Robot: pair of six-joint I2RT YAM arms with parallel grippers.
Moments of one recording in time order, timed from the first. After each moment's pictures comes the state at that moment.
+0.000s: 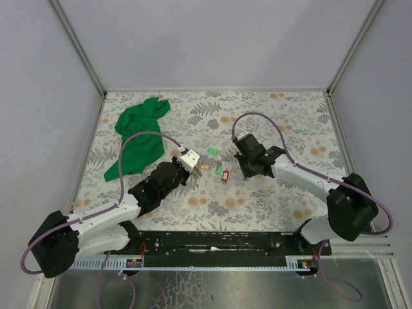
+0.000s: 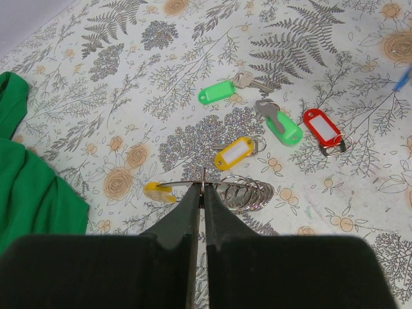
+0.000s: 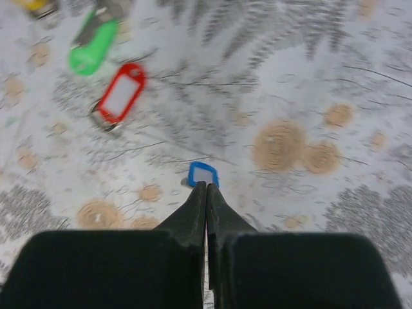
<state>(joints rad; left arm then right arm) -0.80 1.03 0.44 0.25 -0.22 0.15 0.71 1.46 0.95 -0.55 0.16 0.21</state>
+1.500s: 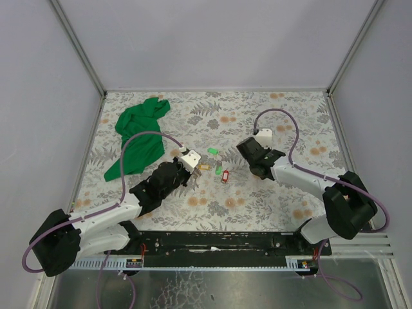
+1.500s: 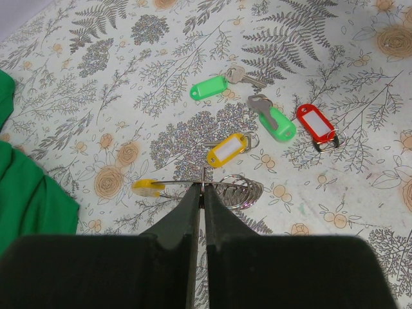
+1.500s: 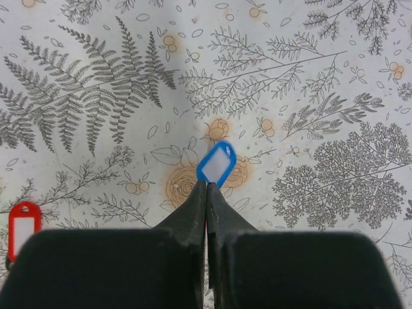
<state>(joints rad) -0.80 1.05 0.44 0.25 -0.21 0.14 0.68 1.47 0.89 -0.46 0.66 0.60</state>
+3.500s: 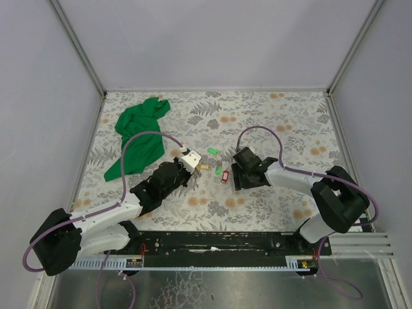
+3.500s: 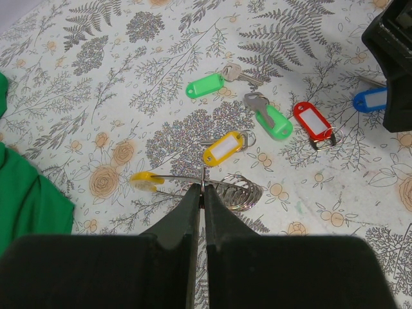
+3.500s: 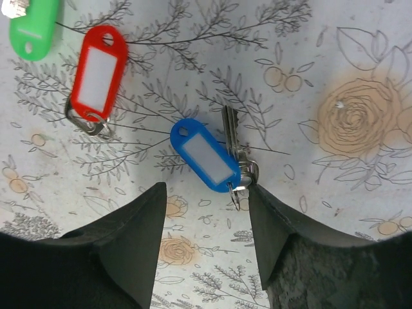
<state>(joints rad) -0.80 1.06 0.44 0.25 -0.20 0.13 0.72 1.54 0.79 -0.40 0.14 0.50</state>
